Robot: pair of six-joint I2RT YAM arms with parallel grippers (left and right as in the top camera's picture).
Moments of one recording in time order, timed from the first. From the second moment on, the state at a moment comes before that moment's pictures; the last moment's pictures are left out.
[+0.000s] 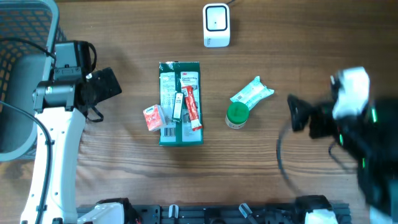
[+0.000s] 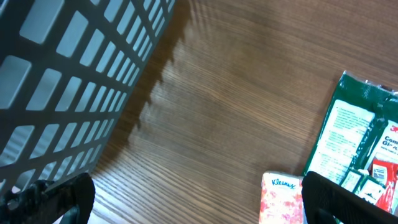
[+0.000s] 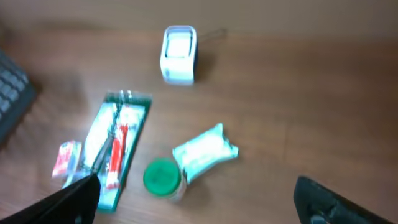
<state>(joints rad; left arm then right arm) 0.06 1.37 1.30 -1.02 -0.22 -0.33 0.06 0.92 1.31 -1.04 -0.20 0.01</state>
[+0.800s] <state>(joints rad) 0.06 1.37 1.30 -1.02 -0.22 -0.33 0.33 1.59 1.44 -1.22 -0.19 0.31</state>
